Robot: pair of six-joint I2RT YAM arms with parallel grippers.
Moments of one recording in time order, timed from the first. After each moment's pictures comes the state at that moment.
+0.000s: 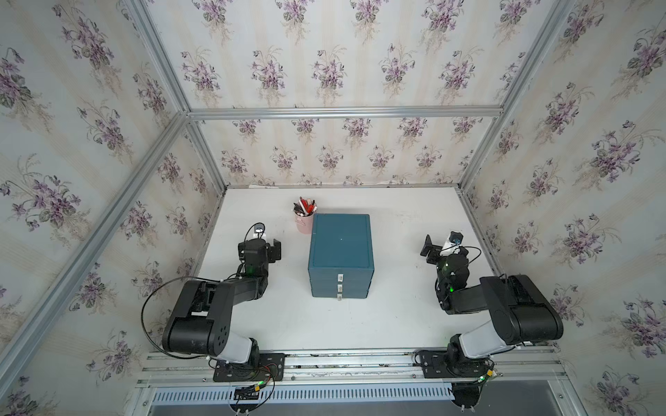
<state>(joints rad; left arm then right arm) -0.07 1.50 0.43 0.63 -0.29 0.05 0.08 1.54 0.21 1.18 0.25 0.09</state>
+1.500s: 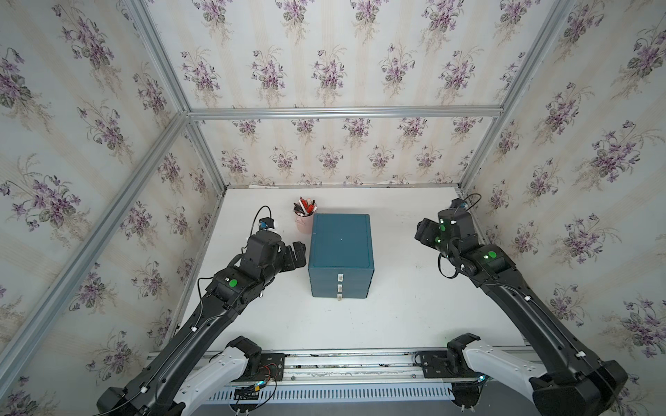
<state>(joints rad) -0.50 0.89 0.93 -0.72 -0.11 -0.59 0.51 1.05 1.14 -0.78 0.33 0.64</state>
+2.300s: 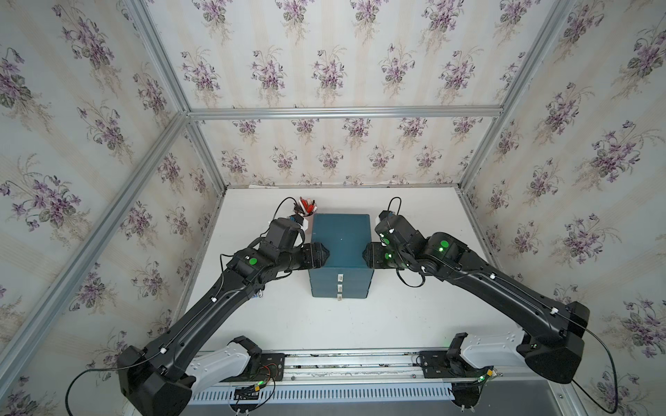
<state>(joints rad) -0.55 1.12 1.06 -0.72 0.18 -0.62 0.91 1.35 1.38 -0.97 0.14 0.73</state>
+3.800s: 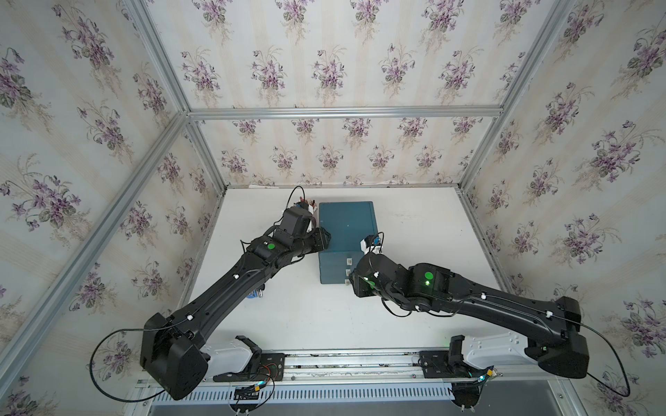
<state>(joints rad) -0.55 1.29 1.12 -0.54 0.07 -0.65 1.20 1.32 1.21 -0.79 0.33 0.93</state>
